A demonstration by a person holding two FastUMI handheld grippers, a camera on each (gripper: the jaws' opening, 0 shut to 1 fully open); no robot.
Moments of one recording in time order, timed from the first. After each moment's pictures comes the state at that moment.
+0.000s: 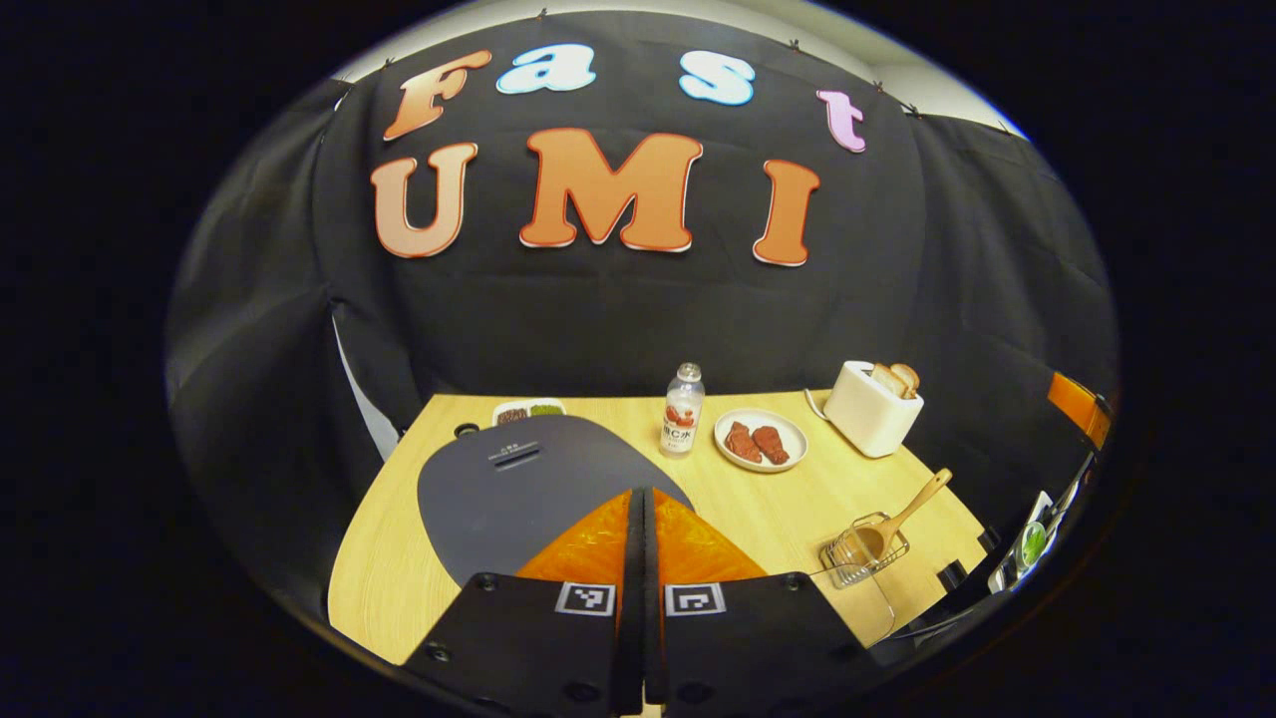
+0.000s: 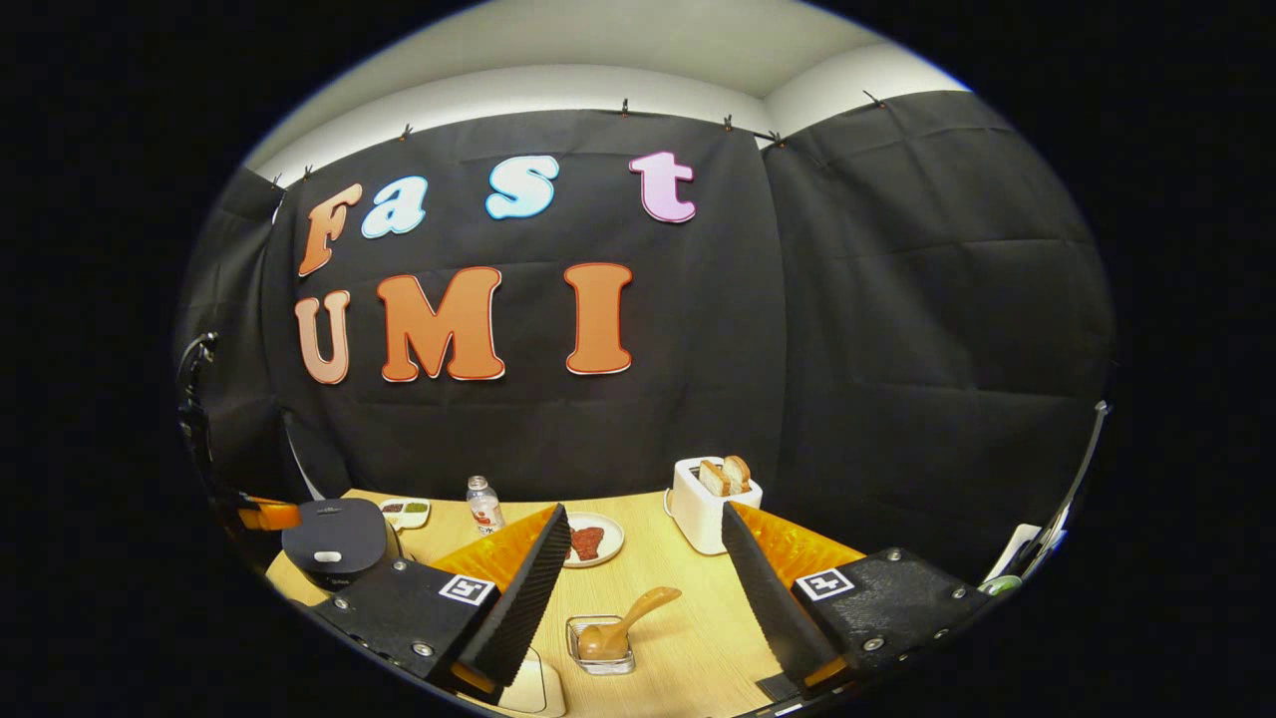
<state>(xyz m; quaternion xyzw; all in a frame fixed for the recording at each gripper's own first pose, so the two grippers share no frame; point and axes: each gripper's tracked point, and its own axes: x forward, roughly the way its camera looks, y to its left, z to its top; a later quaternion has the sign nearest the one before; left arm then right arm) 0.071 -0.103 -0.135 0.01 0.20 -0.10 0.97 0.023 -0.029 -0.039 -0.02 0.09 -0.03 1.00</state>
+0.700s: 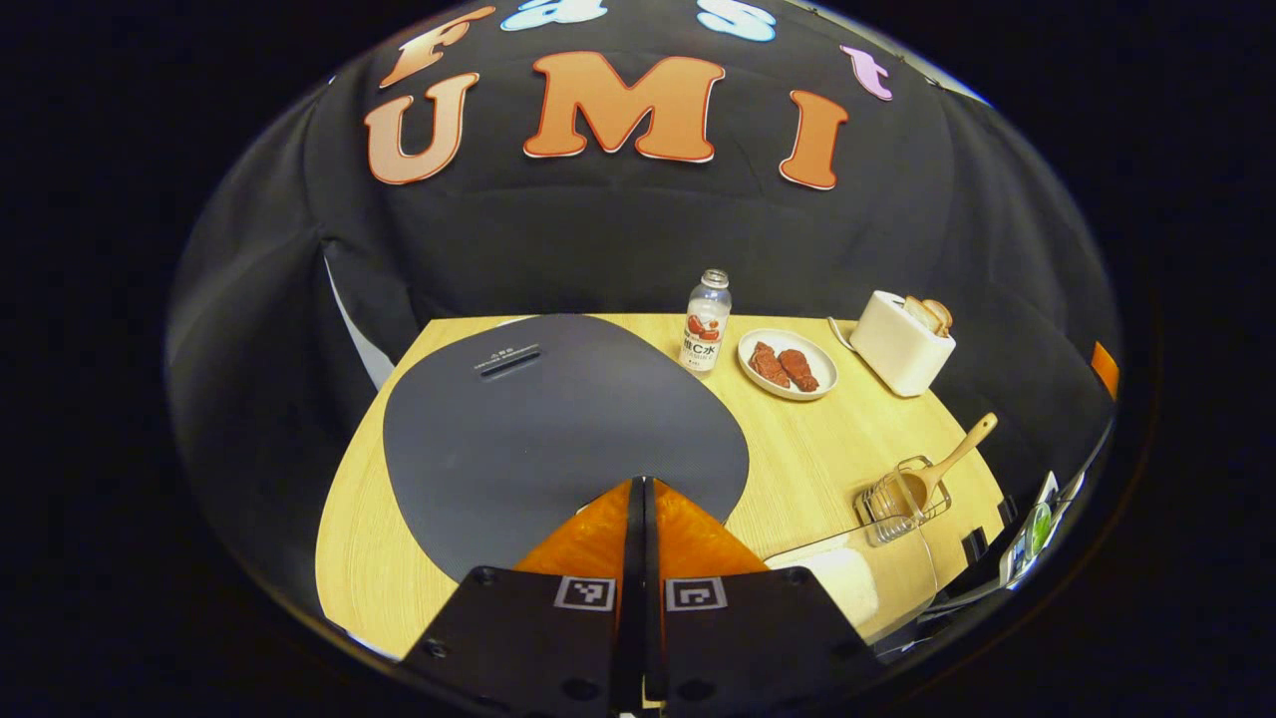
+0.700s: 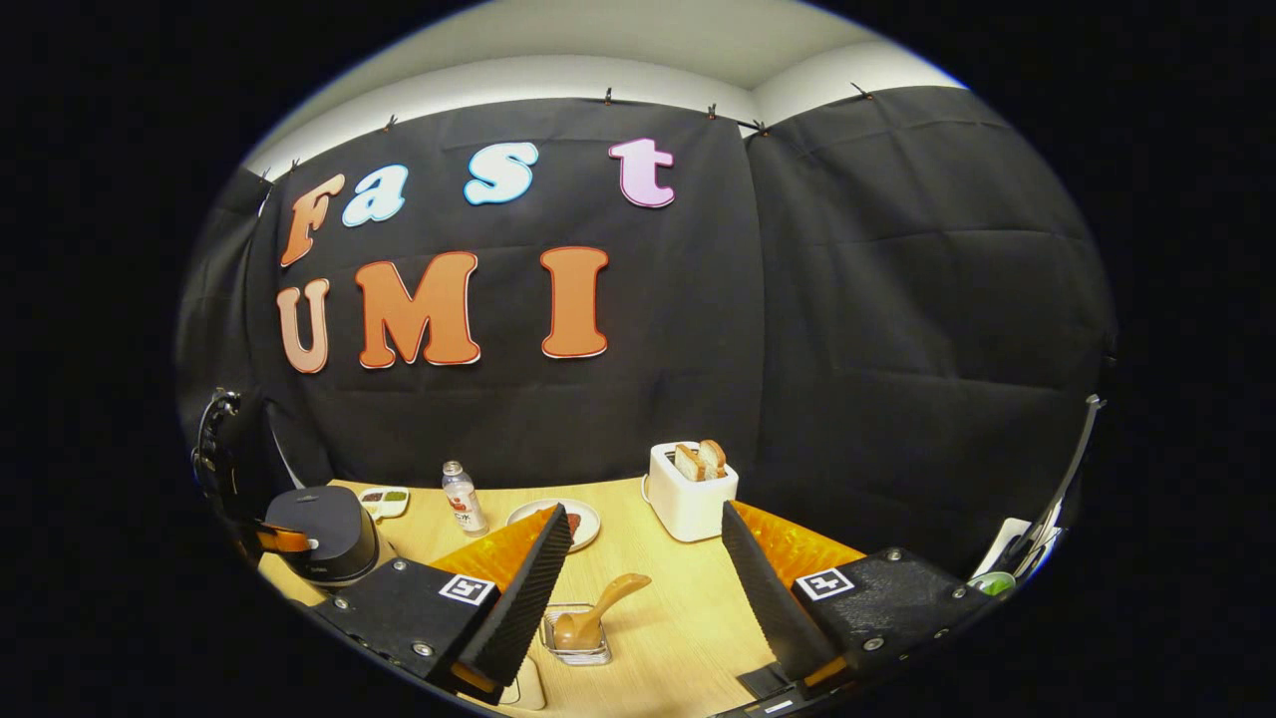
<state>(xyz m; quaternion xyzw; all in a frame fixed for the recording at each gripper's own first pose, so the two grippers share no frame) 0.080 -0.091 -0.205 0.02 0.29 -0.09 0.95 0.020 -0.053 -0.052 -0.03 0.11 -0.05 0.99</state>
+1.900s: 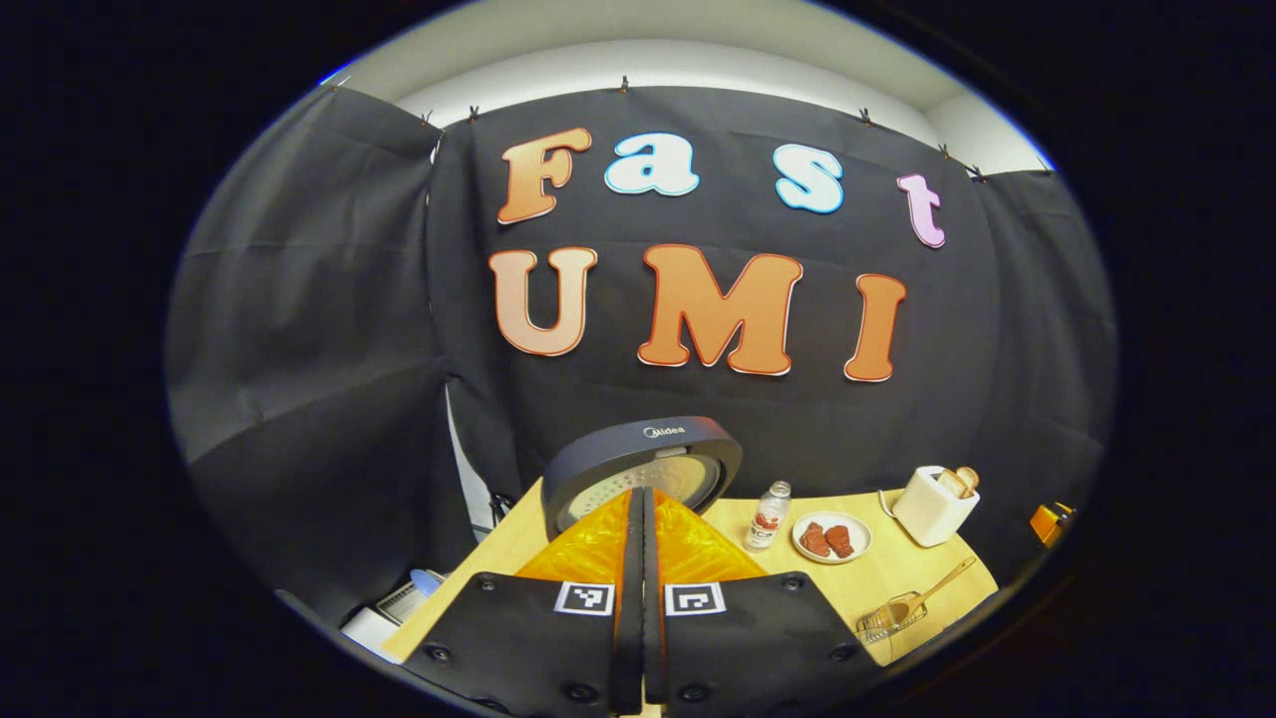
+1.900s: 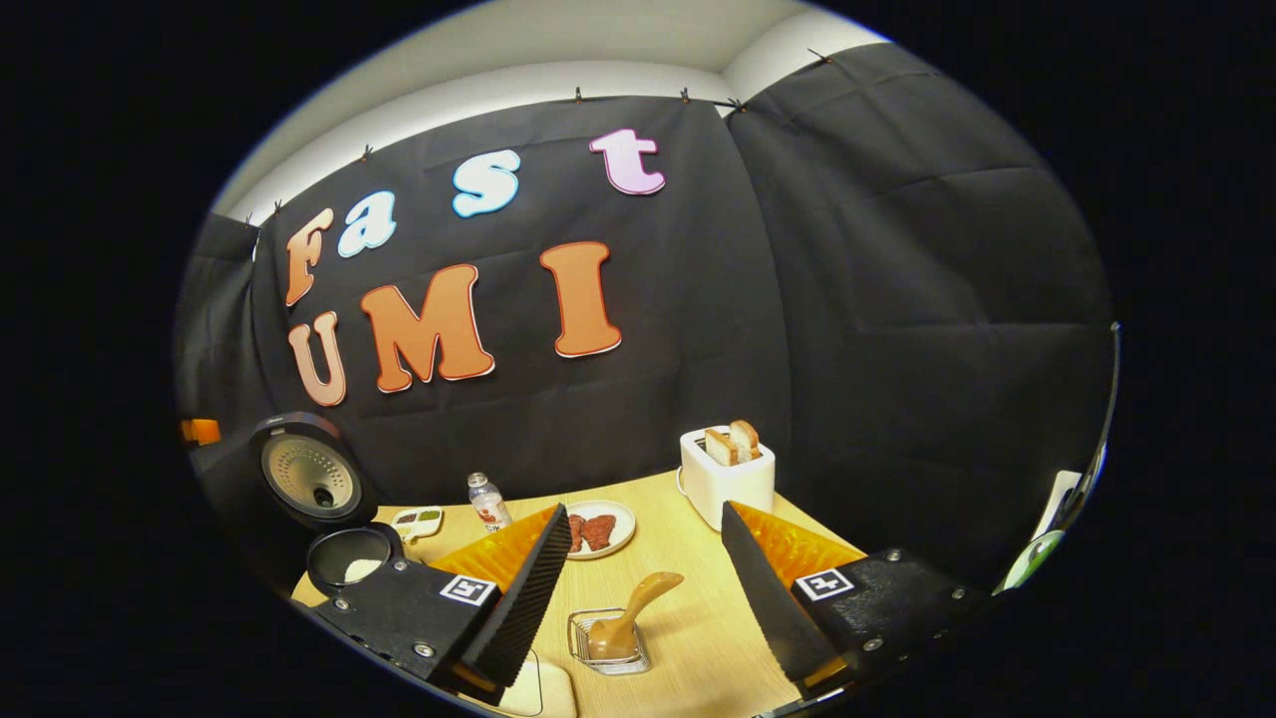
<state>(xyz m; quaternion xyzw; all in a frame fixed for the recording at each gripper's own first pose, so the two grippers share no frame) 0.036 -0.004 0.027 0.00 0.04 0.05 1.00 0.050 -0.053 -0.097 0.07 0.12 -0.02 0.99</state>
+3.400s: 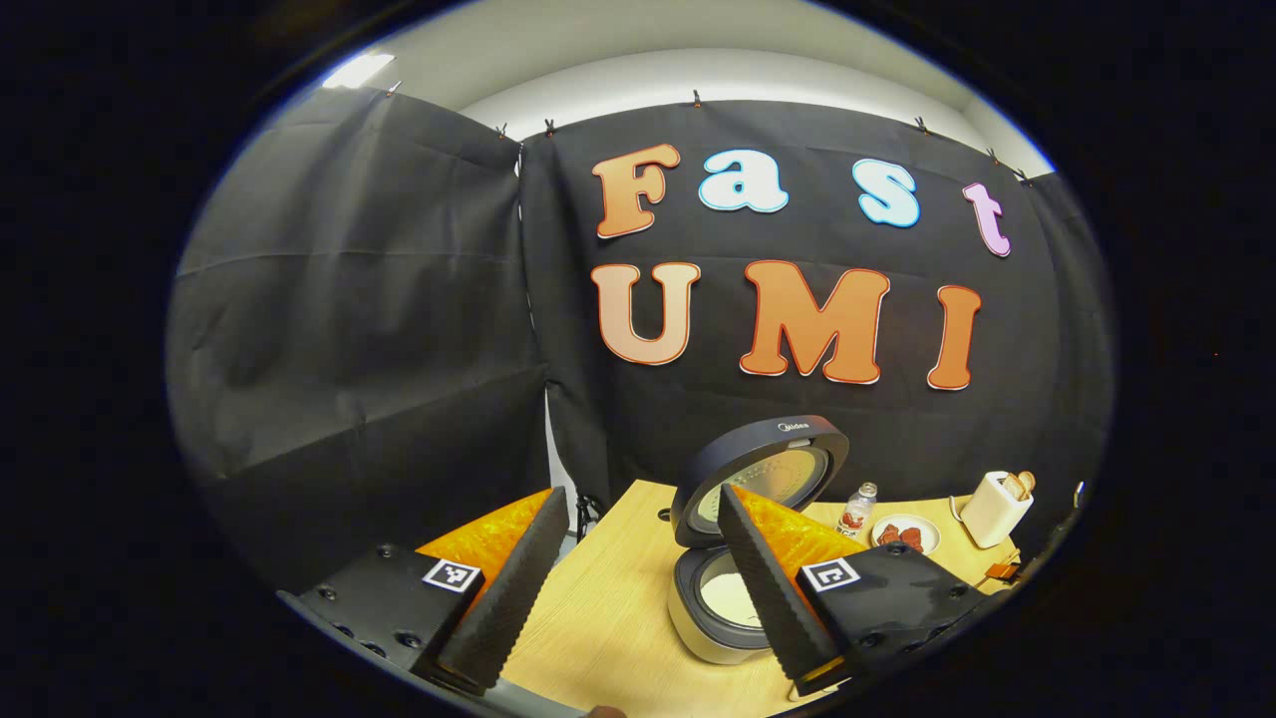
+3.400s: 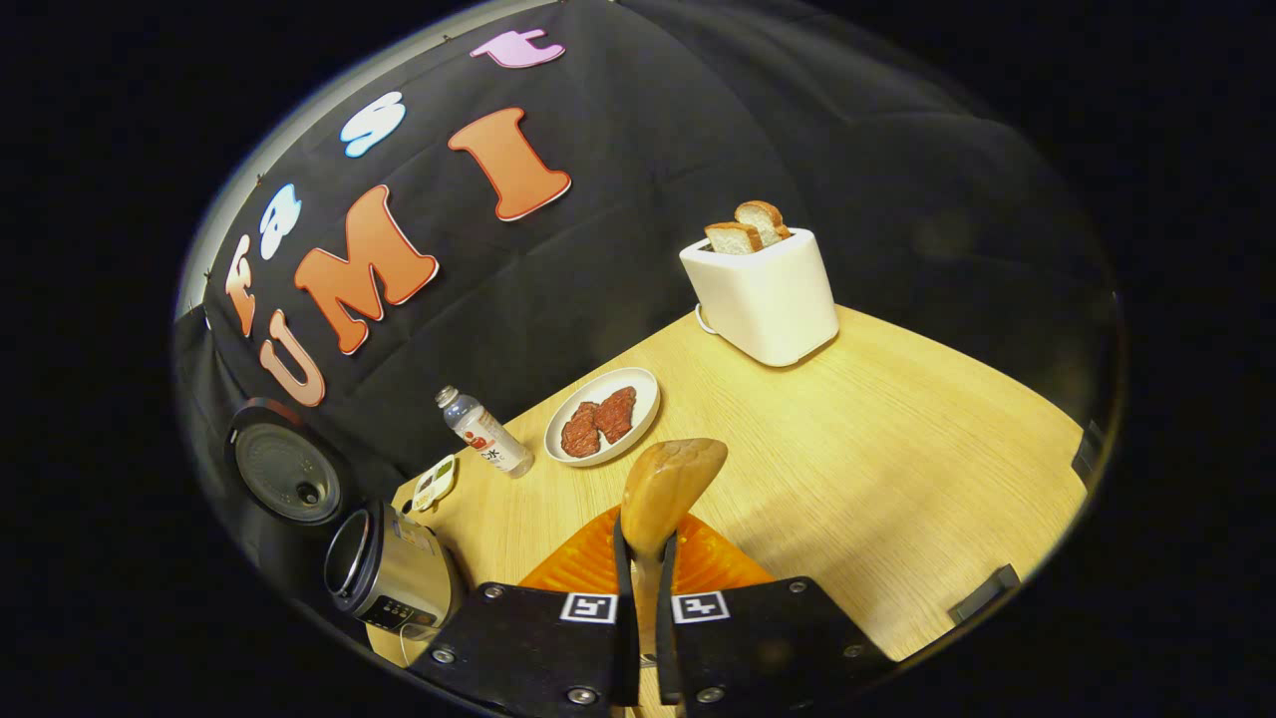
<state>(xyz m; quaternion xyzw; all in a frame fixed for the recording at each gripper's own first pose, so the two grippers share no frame) -0.016 0.088 0.027 -0.01 0.03 0.15 0.99 0.105 -0.010 -0.281 0.21 0.29 0.00 0.93</state>
